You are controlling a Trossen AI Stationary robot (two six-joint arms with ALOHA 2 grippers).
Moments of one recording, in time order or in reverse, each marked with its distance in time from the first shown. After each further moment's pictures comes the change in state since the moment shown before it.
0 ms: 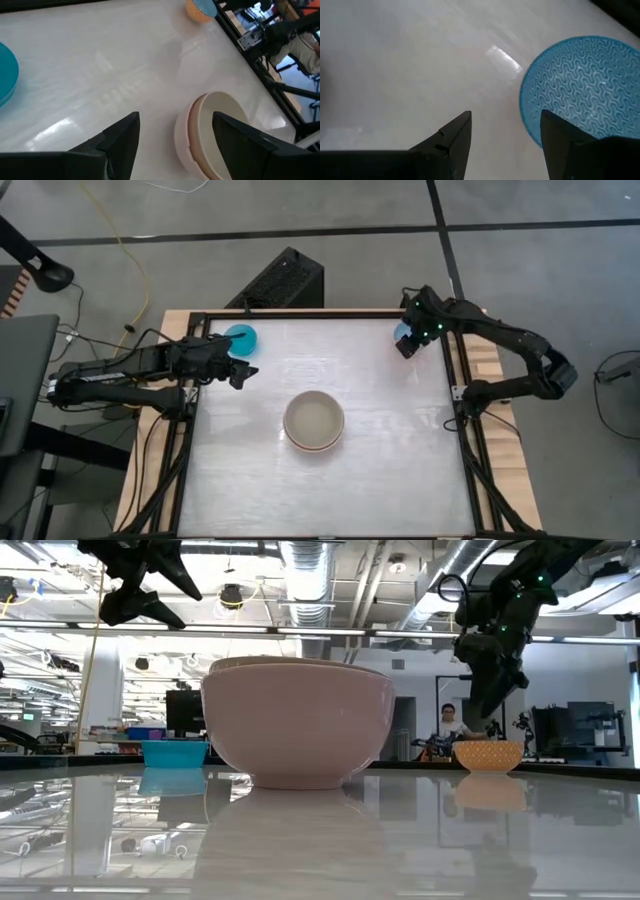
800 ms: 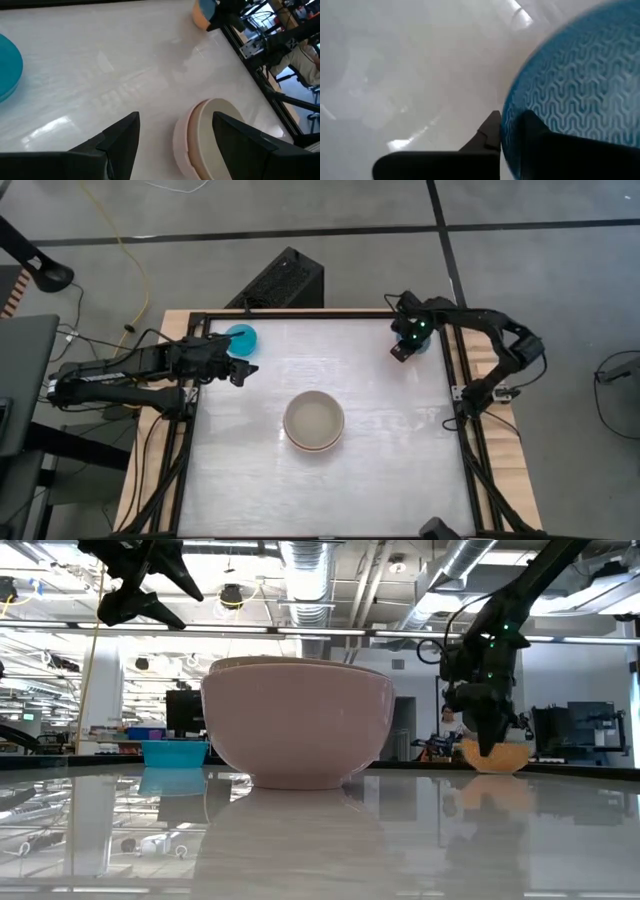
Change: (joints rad) left arm 0.000 0.000 0.000 0.003 -0.024 -0.048; right arm -0.060 0.352 0.008 0.009 -0.070 -0.159
